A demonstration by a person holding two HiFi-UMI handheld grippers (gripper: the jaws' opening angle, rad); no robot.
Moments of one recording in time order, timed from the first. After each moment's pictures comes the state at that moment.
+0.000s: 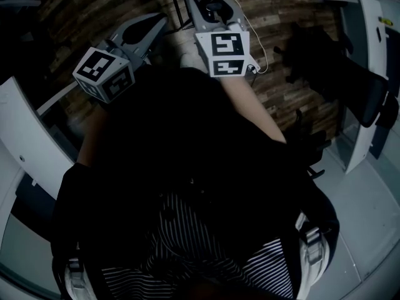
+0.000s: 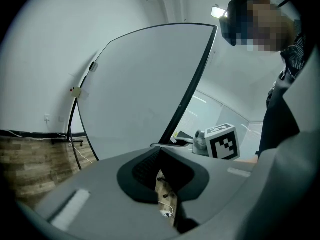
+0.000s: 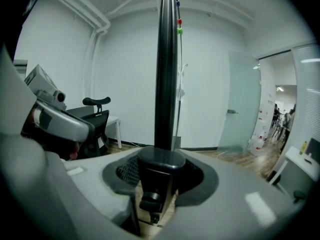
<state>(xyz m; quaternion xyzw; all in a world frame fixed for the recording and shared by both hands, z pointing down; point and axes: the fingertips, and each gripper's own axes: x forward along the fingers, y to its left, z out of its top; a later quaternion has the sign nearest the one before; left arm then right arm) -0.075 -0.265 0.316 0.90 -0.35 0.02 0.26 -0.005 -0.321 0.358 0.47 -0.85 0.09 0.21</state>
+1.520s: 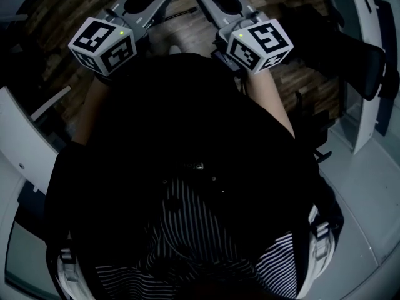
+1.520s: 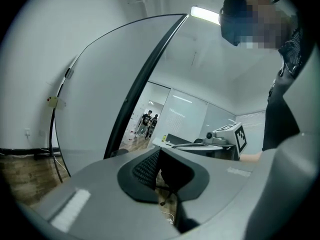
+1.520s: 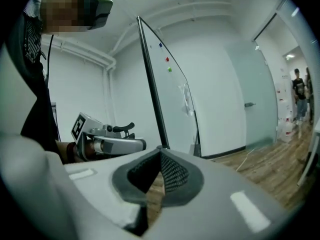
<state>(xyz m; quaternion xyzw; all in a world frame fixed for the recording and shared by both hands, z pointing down) 0.010 -0.263 0.280 0.94 -0.29 0.00 0.20 0.059 -0.257 0.292 0.35 -0.92 0.16 0.08</state>
